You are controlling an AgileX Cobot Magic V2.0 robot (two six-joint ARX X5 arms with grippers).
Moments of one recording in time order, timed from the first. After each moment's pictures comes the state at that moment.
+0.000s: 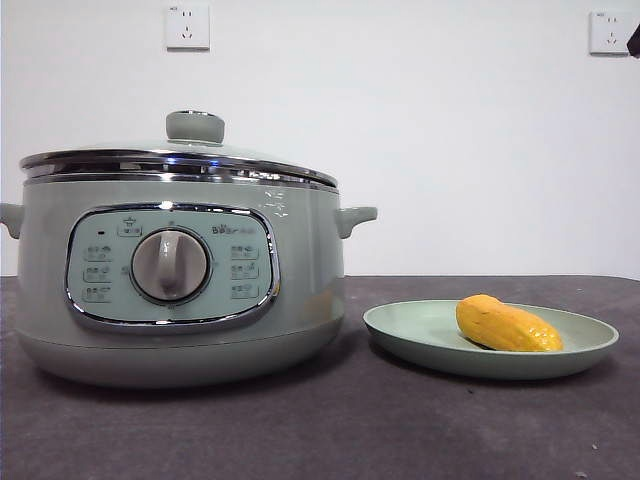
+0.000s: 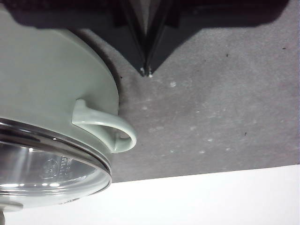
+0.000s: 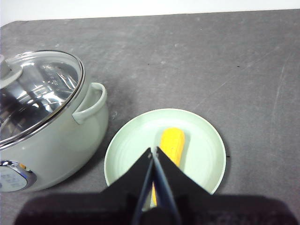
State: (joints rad) left arm 0.01 0.00 0.02 -0.19 0.10 0.06; right arm 0.41 0.55 0.64 -0.48 0.00 0.14
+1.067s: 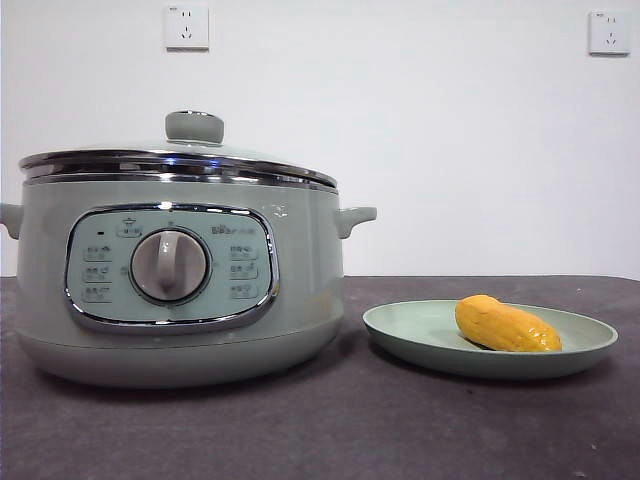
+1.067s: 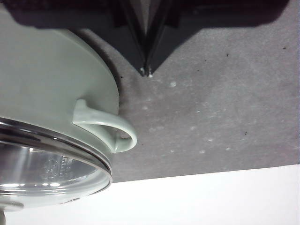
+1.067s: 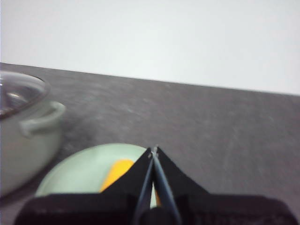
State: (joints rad) left arm 0.01 0.00 0.02 -0.19 0.10 0.06; right arm 0.08 0.15 0.18 -0.10 -0.21 -0.08
